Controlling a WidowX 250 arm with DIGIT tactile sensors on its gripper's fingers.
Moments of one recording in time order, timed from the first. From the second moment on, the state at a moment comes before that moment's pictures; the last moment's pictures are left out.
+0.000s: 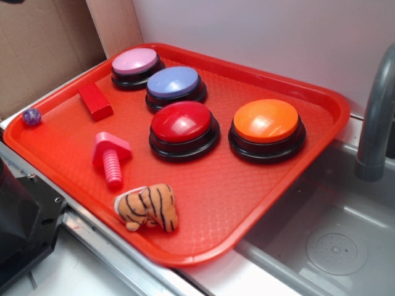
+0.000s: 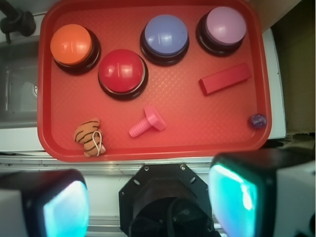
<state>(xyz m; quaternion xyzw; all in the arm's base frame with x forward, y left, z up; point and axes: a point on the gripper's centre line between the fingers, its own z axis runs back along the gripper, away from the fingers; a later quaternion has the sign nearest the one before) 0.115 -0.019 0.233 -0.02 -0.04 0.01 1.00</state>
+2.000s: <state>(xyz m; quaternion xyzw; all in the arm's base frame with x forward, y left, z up) 0.217 0.111 0.048 0.00 -0.10 0.53 0.84</state>
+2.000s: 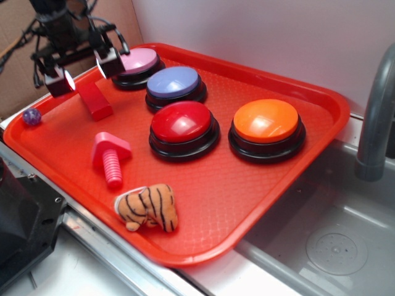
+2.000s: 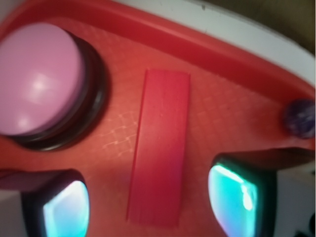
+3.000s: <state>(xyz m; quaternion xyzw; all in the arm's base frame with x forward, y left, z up) 0.219 0.119 0.015 -0.01 -0.09 0.57 0.82</state>
